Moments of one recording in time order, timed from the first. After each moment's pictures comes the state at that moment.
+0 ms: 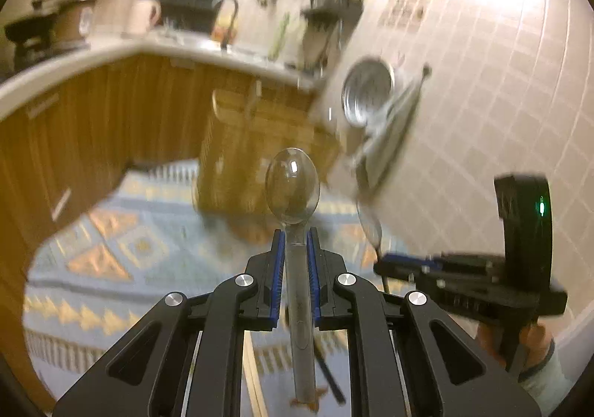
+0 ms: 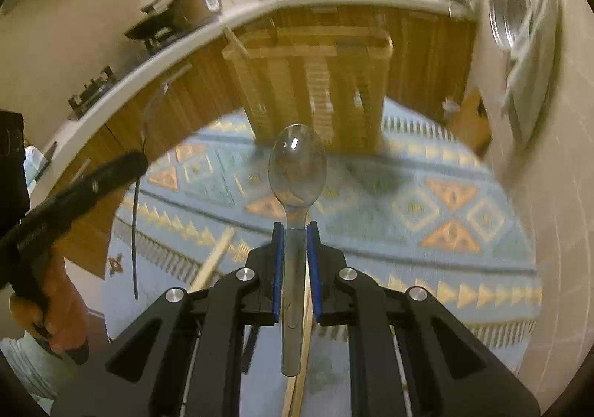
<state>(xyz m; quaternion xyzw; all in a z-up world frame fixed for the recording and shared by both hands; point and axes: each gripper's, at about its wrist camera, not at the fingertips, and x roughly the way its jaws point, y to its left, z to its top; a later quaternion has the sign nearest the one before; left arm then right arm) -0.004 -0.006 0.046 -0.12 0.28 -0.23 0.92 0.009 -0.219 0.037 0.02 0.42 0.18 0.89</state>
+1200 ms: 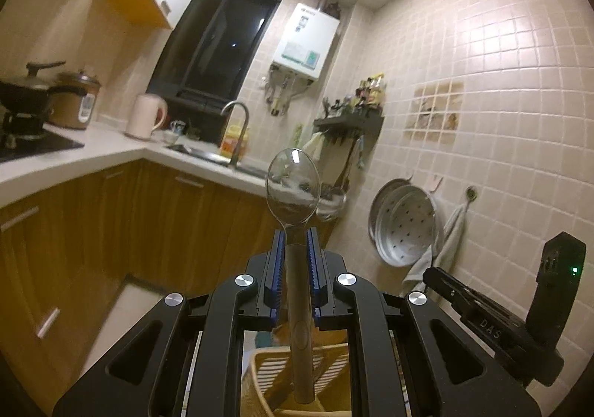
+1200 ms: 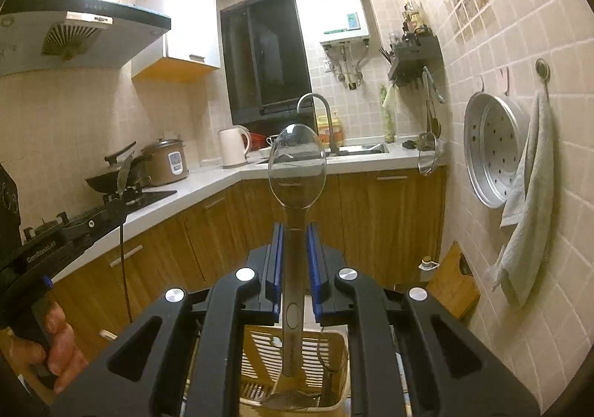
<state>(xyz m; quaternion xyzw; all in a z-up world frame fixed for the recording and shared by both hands) 0.183 -0.005 0.104 -0.15 0.09 -0.19 0.97 0.178 -0.243 0.098 0.07 0.11 0.10 0.99</state>
